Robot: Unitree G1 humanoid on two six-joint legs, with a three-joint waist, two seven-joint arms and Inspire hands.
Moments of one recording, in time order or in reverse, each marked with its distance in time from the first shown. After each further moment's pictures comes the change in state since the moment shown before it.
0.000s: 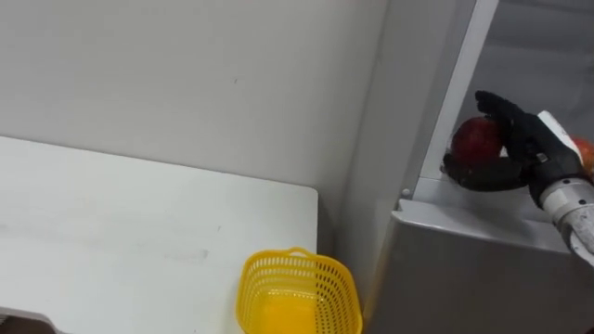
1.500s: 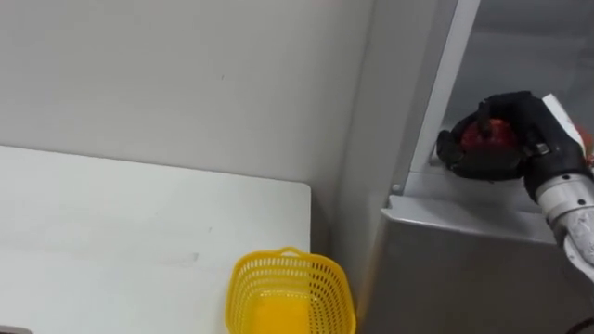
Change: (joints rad) left arm -0.001 0.009 -0.002 -0.001 -0.022 -0.001 0.035; right arm 0.164 0.075 -0.014 -0.399 -0.007 0.039 -0.133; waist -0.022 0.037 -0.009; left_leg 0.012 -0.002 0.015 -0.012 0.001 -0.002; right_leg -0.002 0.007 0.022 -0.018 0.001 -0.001
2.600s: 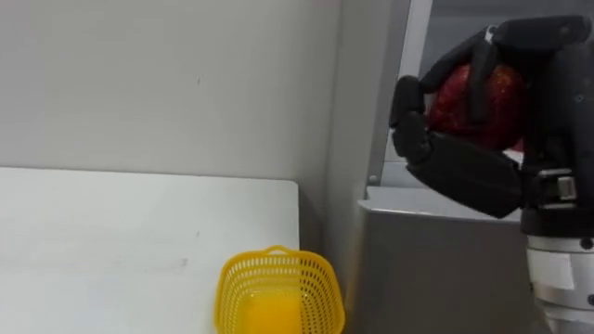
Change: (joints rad) left arm -0.021 -0.045 -0.097 0.096 -0.065 -0.140 0.068; right arm 0.278 0.186 0.124 -0.690 -0.490 -0.188 -0.216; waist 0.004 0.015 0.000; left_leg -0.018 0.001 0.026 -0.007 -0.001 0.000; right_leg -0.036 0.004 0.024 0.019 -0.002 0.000
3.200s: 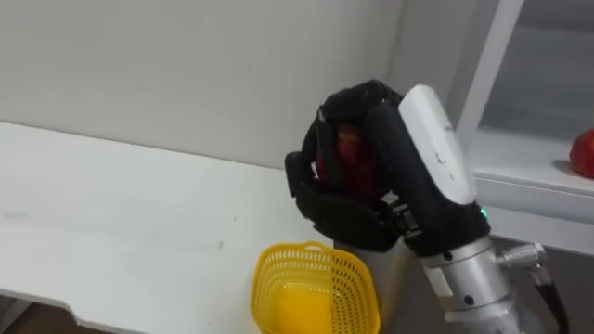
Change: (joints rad) left arm -0.047 0.032 -0.056 0.026 0.009 0.011 -0.035; right arm -0.115 0.000 0.158 0.279 -0.171 0.017 0.107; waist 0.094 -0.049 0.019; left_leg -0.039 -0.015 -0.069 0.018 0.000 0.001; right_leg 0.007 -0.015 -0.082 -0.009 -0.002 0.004
